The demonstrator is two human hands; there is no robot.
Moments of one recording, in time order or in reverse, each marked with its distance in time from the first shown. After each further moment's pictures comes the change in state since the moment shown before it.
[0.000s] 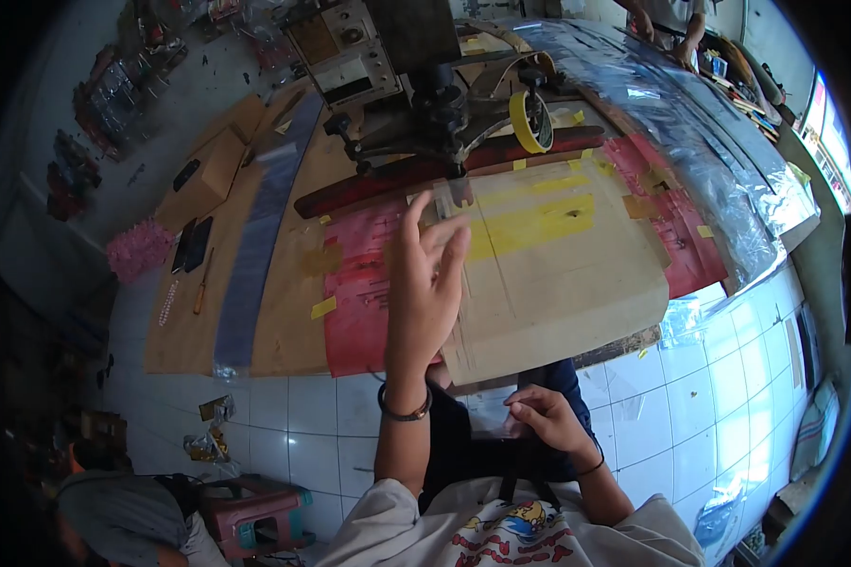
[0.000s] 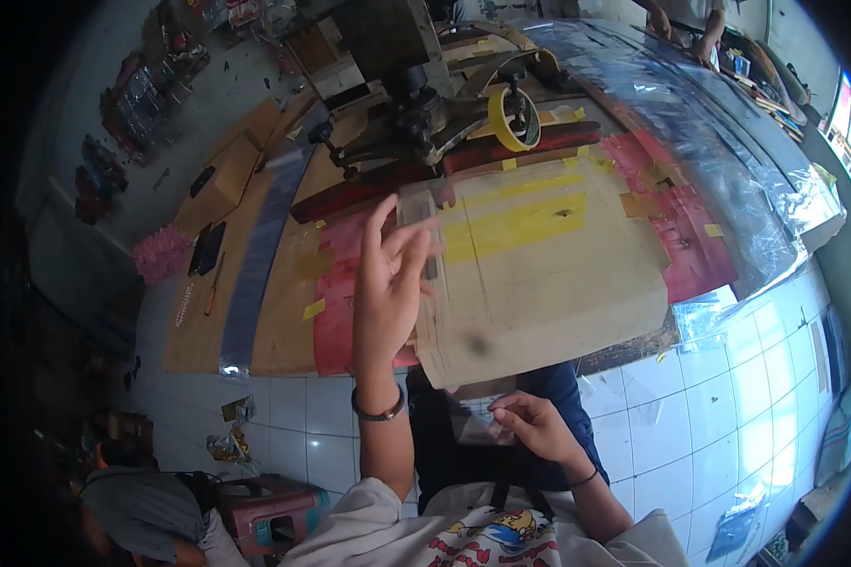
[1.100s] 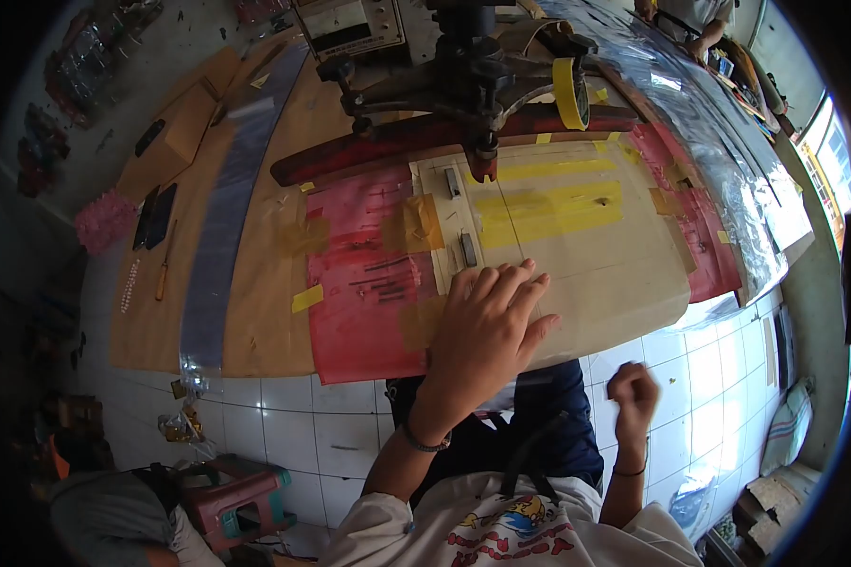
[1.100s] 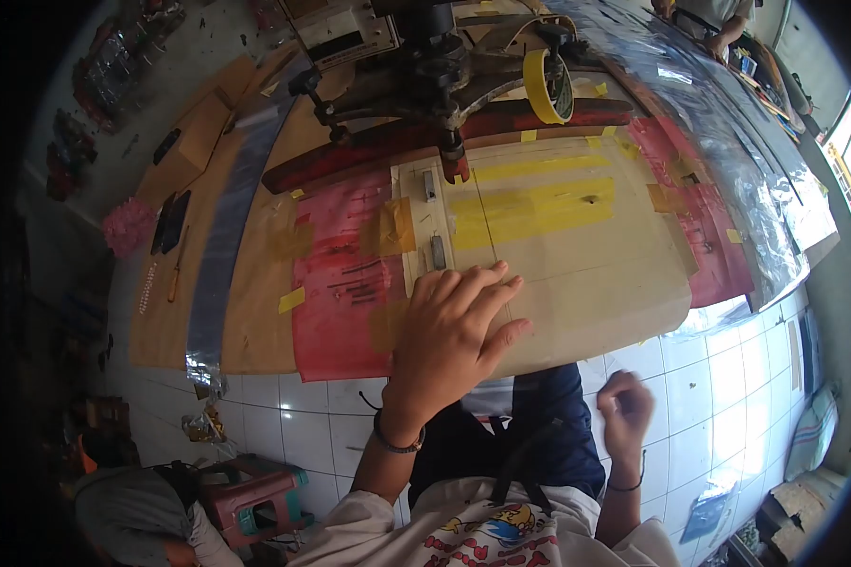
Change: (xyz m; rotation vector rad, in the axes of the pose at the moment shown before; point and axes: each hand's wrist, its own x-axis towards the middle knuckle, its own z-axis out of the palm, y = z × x) left_hand -0.038 -0.030 0.007 0.705 -0.397 0.302; right_hand -0.032 -0.039 -0.042 -0.457 0.706 -0.523
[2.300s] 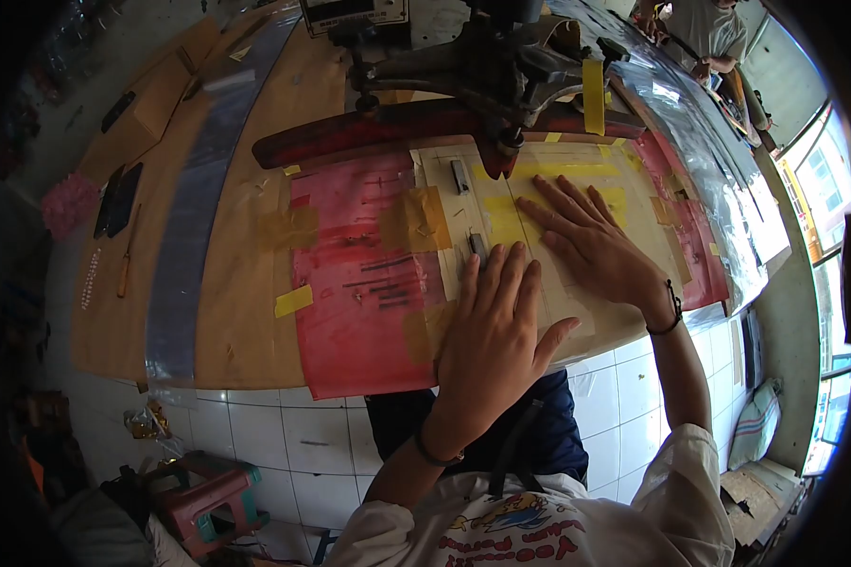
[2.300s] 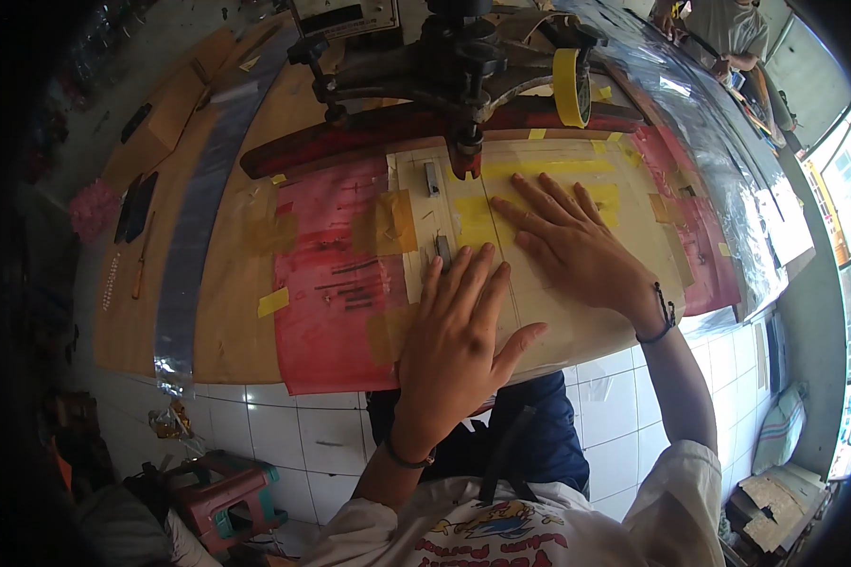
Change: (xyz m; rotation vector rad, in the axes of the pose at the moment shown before) left_hand -0.002 -0.004 0.012 -0.013 0.081 -0.106; right_hand 0.197 -0.085 0.103 -1.099 -0.807 -0.405
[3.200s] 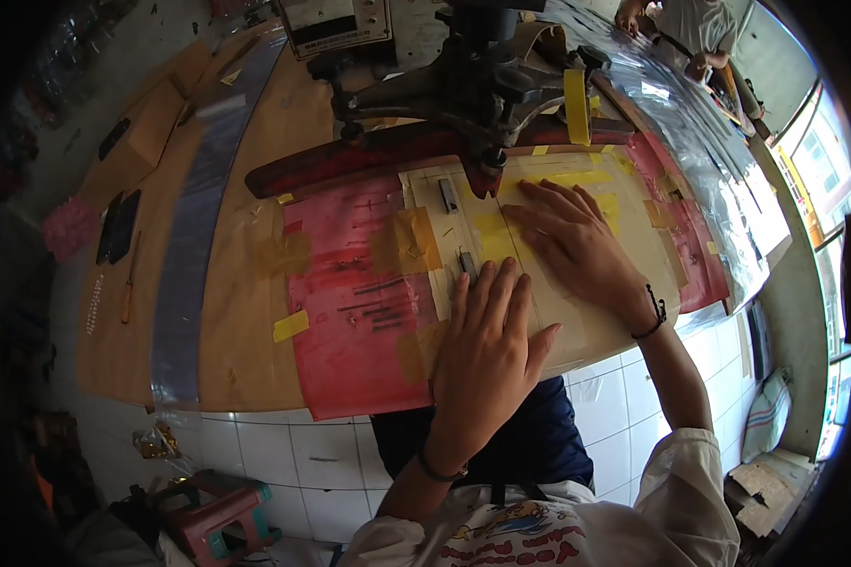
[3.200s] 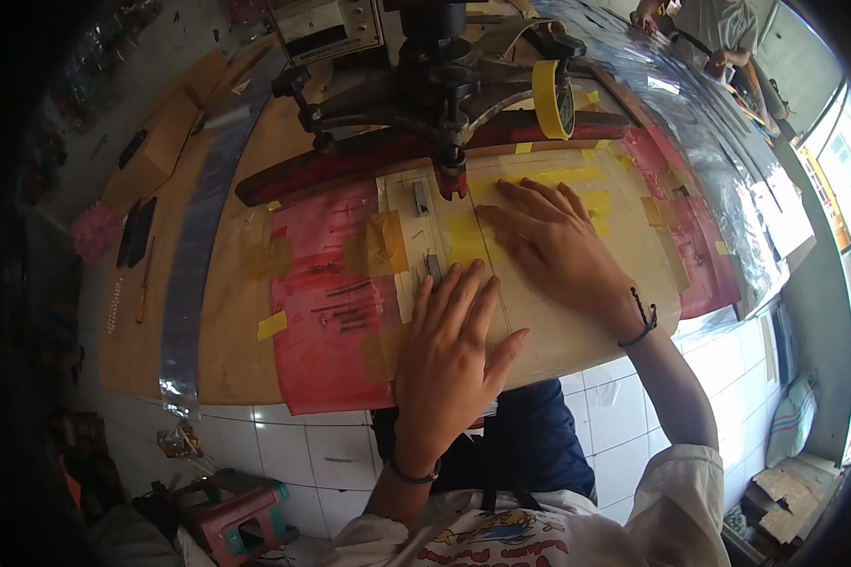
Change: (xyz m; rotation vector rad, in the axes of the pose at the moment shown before) left_hand 0.002 0.002 -0.001 -0.006 -0.015 -0.044; right_hand 0.012 0.001 0.009 0.045 0.267 -0.057
